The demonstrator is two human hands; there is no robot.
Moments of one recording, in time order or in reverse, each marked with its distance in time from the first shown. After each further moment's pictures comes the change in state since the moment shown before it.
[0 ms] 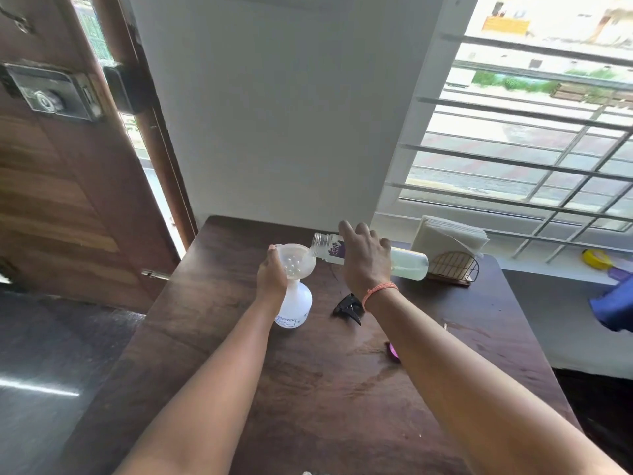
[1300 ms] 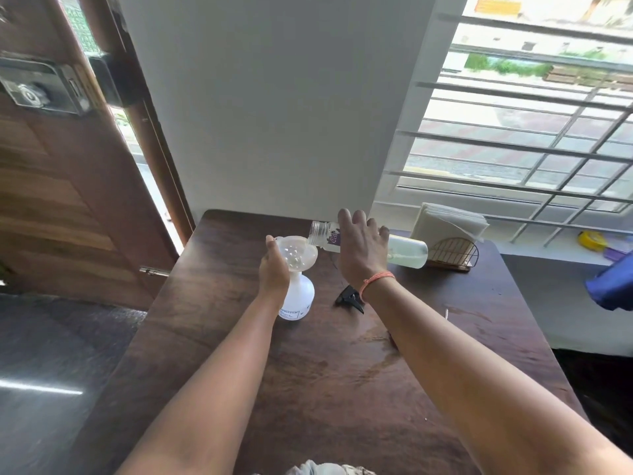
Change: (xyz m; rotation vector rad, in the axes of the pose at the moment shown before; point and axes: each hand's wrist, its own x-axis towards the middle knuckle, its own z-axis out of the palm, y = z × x) left_hand -0.006 -0.002 -0.002 -0.052 -0.042 0.036; right_hand -0.003 -0.013 0.000 -0.059 -0.026 0.033
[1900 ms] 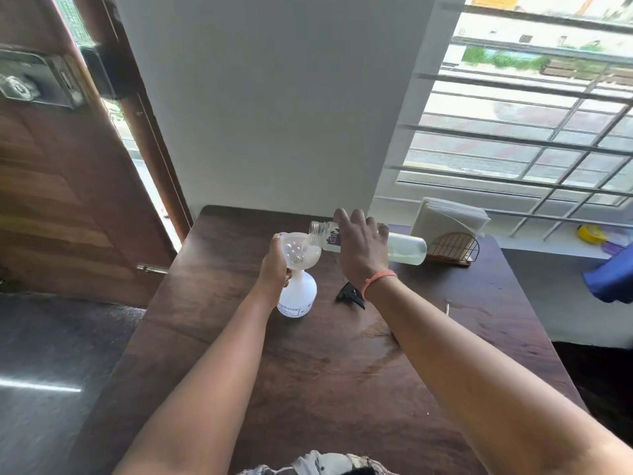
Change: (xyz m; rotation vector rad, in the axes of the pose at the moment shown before) left_hand 0.005 0.005 -0.008 0.068 -0.156 -0.082; right_hand -0.001 0.001 0.011 0.011 0.003 -0.041
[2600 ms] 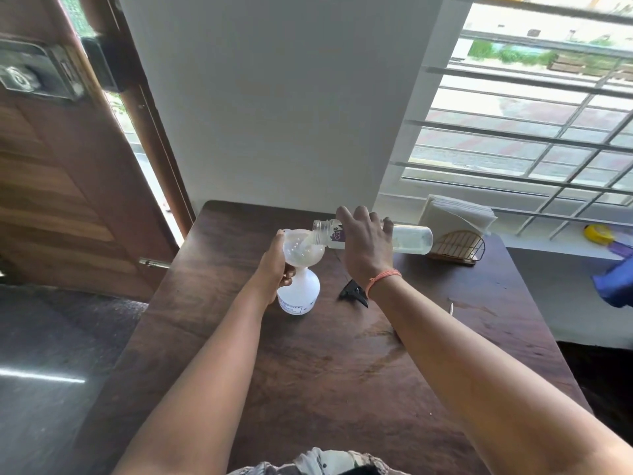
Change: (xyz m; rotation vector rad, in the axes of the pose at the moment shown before) left_hand 0.013 -0.003 -0.014 0.059 -0.133 -0.024; right_hand 0.004 0.001 0.006 -0.001 0.028 -0.008
